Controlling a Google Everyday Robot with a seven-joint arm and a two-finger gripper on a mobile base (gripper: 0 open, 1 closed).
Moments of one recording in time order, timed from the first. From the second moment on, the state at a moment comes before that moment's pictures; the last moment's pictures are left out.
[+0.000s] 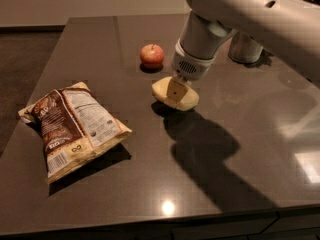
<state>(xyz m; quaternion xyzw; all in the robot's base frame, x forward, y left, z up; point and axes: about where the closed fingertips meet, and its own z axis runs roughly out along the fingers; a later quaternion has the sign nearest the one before) 0.551 -0.044 0.876 -0.55 0.82 0.04 0.15</state>
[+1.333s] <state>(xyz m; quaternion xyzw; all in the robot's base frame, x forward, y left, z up) 0.523 0.021 0.877 -0.68 0.71 0.13 0.17</state>
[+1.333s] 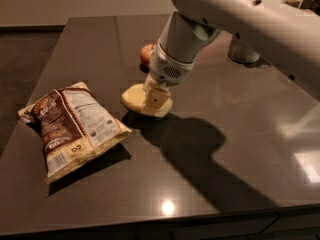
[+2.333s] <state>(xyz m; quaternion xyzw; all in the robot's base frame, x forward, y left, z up) 0.527 0.015 0.866 -0.69 0.68 0.18 0.15</state>
